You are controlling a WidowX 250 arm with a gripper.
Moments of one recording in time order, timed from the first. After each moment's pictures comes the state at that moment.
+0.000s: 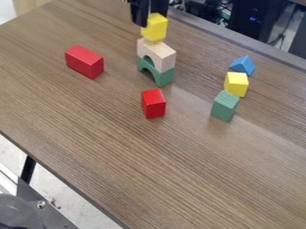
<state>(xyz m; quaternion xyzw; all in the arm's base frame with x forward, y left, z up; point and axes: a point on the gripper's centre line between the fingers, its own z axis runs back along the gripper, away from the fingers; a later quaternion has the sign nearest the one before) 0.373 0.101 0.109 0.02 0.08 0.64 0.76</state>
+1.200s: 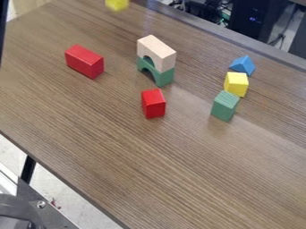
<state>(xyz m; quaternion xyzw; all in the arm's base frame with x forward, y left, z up) 0.397 0.209 0.091 0.03 0.03 0.74 0.67</state>
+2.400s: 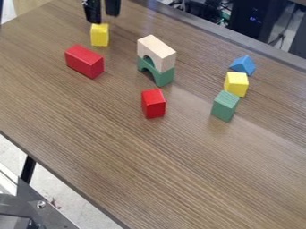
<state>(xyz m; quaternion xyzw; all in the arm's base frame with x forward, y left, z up) 0.385 0.214 0.071 0.02 0.06 0.76 0.65</state>
